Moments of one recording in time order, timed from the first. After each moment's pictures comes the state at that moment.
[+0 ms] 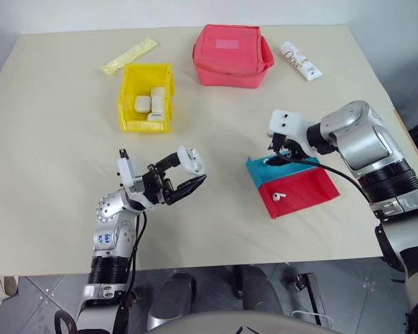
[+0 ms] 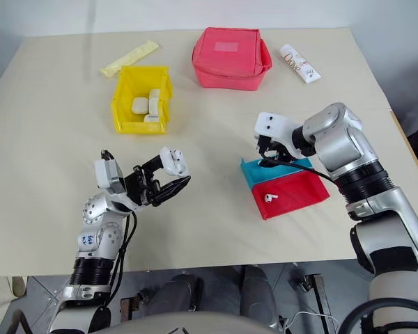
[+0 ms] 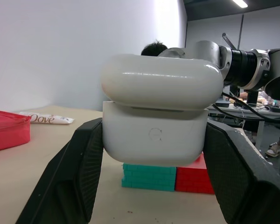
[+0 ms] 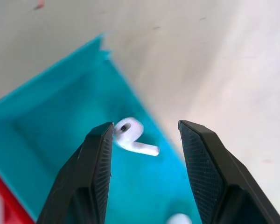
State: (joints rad) left arm -0.25 0.20 0.08 0.09 -0.55 -0.15 -1.11; right arm -0.94 -0.72 0.45 0.32 -0.10 0.59 1.23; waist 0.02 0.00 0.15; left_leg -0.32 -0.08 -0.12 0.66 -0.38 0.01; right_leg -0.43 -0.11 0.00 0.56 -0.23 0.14
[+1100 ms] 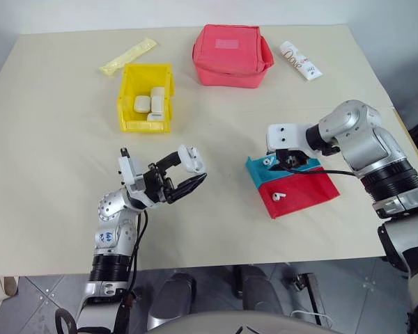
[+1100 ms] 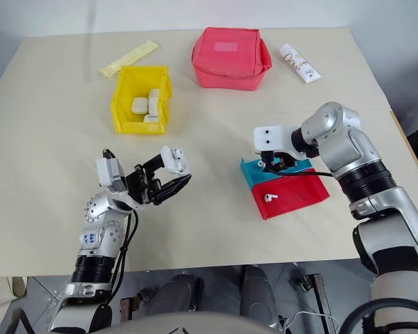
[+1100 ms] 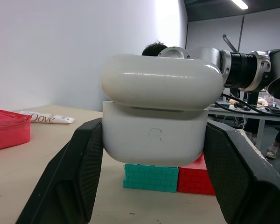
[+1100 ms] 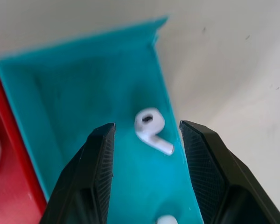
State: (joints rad) left arm -0.25 0.20 0.08 0.12 -0.55 -0.16 -1.10; right arm -0.98 -0.73 0.50 0.46 -0.23 0.12 1.35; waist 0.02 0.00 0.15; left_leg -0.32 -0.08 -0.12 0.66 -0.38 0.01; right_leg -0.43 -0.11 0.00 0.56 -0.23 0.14
